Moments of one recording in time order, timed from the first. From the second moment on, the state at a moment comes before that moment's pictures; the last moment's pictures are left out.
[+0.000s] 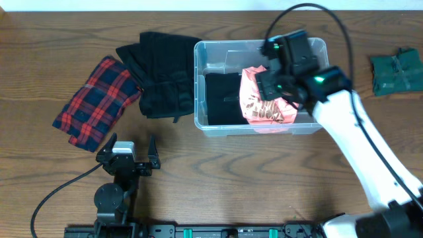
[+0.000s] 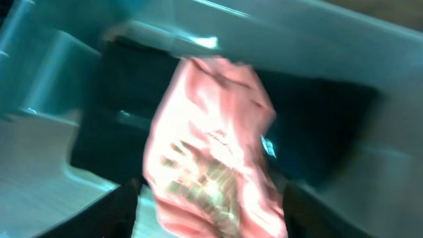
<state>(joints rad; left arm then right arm) -0.05 0.01 0.03 -0.13 0.00 -0.02 0.37 1.56 1.45 -0.89 0.06 0.05</state>
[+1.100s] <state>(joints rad) -0.05 0.01 0.03 -0.13 0.00 -0.02 0.26 1.82 1.38 -1.03 0.21 0.28</state>
